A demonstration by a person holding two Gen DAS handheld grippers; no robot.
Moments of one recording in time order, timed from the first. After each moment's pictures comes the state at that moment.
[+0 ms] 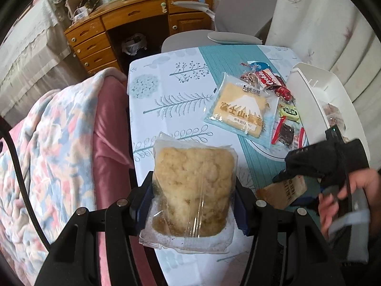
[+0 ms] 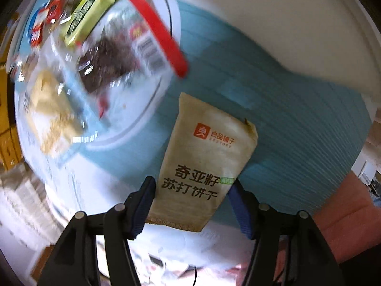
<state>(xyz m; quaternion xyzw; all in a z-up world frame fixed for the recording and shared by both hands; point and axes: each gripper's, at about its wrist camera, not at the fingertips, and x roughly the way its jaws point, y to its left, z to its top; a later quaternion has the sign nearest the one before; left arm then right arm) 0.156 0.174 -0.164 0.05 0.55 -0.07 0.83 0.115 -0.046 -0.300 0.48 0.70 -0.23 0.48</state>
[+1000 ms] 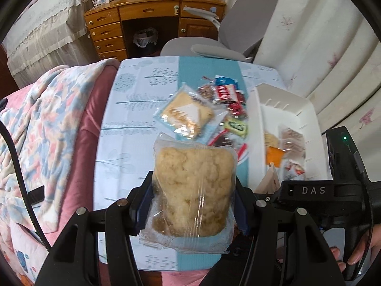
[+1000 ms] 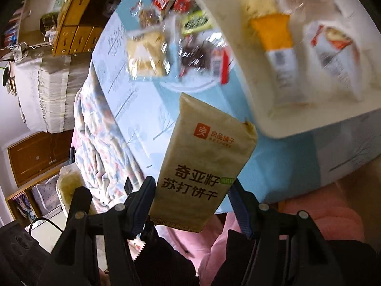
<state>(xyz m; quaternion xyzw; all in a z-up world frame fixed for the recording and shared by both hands) 0.102 0.046 -0.088 -0.05 0.55 -0.02 0.83 0.108 -0.103 -0.191 0.36 0.73 0.05 0.58</state>
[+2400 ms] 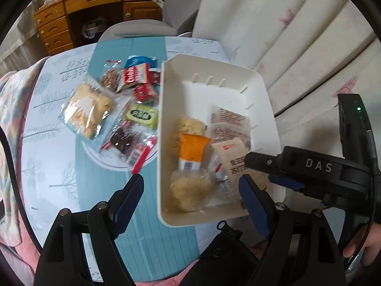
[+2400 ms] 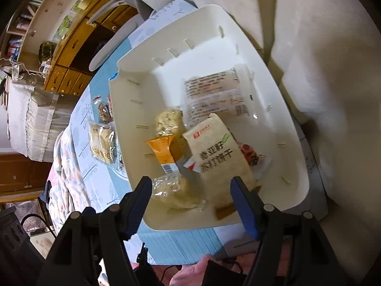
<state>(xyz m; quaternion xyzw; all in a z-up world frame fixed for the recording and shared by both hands) 0.138 -0.107 -0.137 -0.07 0.58 -0.14 0.80 0.133 -0.272 -0.174 0.29 0.65 -0.03 0.71</state>
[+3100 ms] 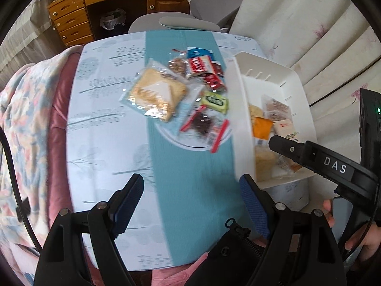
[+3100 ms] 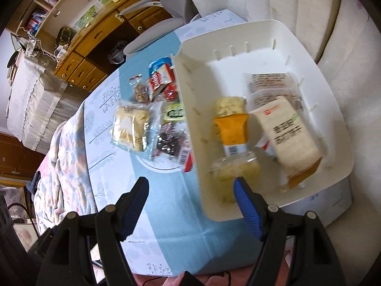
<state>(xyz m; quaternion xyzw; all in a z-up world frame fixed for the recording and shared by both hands) 0.132 0.046 -0.127 -0.03 0.61 -0.12 0.78 0.119 -0.142 -0.149 0.23 0.60 -0.03 0.77</state>
